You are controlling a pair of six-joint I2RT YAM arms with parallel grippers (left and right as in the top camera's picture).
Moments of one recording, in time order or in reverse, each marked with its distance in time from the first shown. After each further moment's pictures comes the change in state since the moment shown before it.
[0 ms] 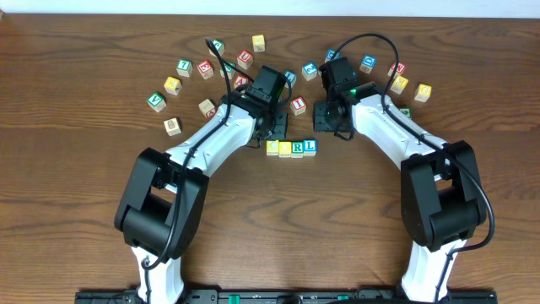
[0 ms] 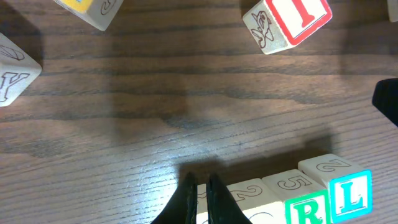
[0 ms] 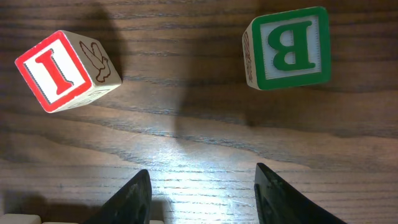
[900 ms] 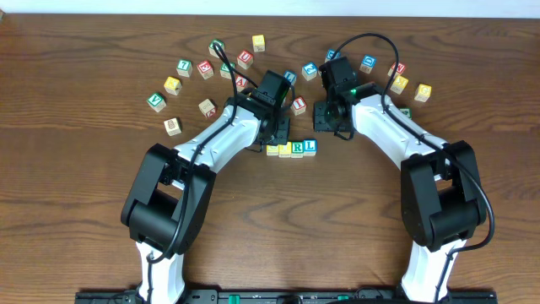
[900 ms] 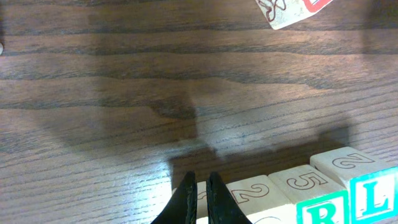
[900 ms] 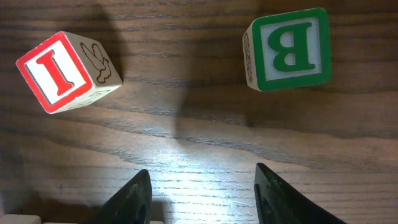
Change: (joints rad) left arm -0.017 0.034 0.000 -0.014 0.000 0.000; right arm 0.000 0.000 0.000 0.002 0.000 0.000
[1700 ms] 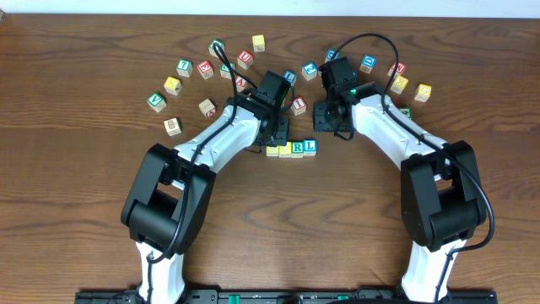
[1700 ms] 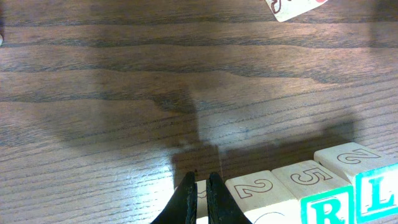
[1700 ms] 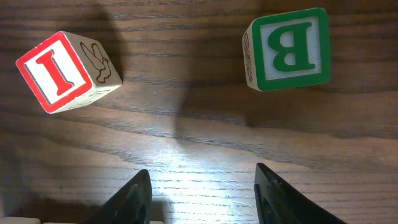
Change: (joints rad) left arm 0.000 0.000 0.000 -0.014 0.000 0.000; right arm 0.000 0.000 0.000 0.000 0.000 0.000
